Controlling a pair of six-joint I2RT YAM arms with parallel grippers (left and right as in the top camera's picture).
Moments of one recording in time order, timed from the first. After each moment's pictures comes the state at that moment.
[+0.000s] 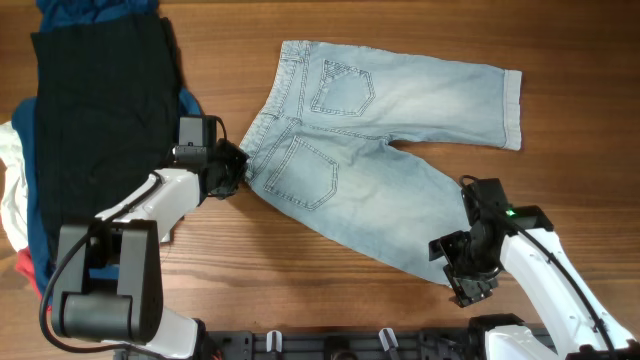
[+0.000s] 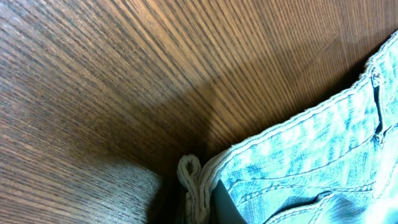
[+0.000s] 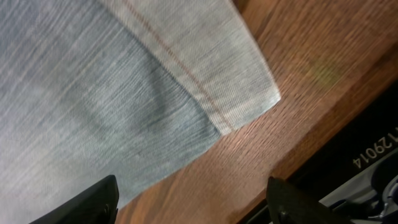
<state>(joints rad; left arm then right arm) -0.09 1.70 0.80 -0.19 0.21 -1.05 0.09 1.22 0.57 -1.07 -0.21 1.28</state>
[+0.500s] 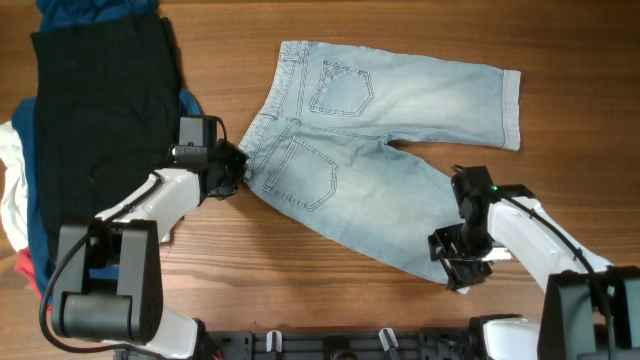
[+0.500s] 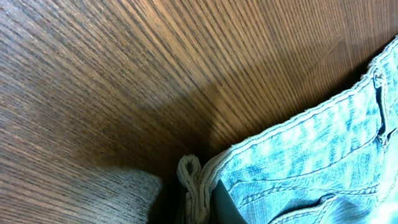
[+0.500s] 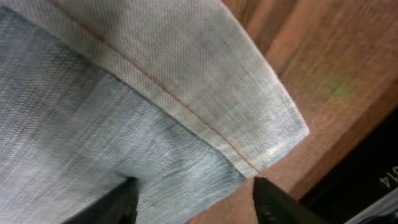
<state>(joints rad) -0.09 1.70 0.80 -0.20 0.19 -1.05 0.09 1.49 0.63 -0.97 -0.17 1.34</state>
